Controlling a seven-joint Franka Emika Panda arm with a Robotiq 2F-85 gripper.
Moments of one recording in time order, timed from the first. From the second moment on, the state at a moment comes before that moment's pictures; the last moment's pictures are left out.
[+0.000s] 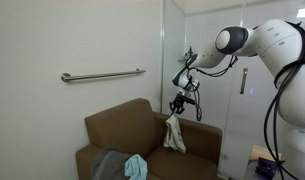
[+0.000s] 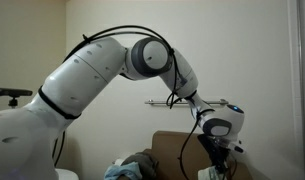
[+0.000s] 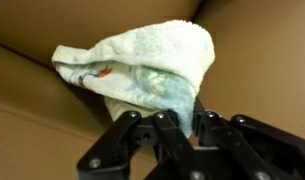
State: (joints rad) arm -0.59 0.74 0.09 -1.67 0.52 2.40 -0.12
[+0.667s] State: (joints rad) arm -0.41 0.59 0.06 -1.97 0.37 2.34 -0.33
